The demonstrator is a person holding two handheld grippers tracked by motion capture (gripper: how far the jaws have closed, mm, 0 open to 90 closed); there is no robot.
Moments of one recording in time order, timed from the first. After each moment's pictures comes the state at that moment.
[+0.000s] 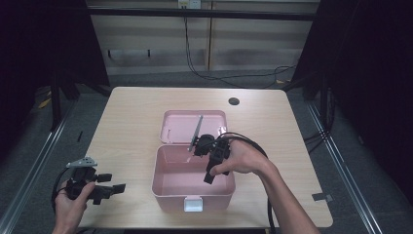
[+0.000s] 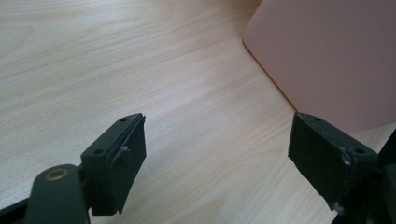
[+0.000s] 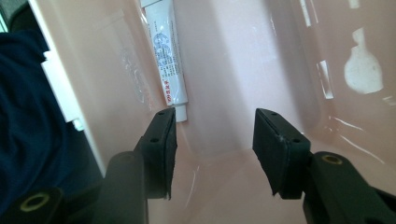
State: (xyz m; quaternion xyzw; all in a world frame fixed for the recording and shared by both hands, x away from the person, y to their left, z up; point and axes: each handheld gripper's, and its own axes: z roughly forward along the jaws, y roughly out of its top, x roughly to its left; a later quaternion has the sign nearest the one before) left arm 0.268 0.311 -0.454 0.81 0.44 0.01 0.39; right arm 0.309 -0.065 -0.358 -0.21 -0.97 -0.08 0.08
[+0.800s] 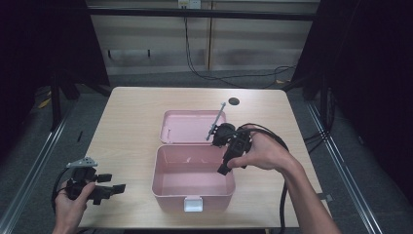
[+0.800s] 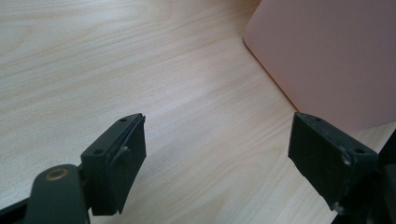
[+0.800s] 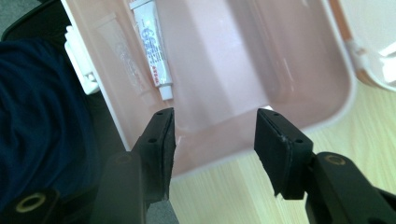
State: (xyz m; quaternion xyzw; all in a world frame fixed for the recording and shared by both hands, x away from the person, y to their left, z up) left arm 0.268 0.310 -0.455 0.81 0.44 0.01 0.39; right arm 0.299 -0.106 -0.313 -0.24 -0.97 -0.11 0.03
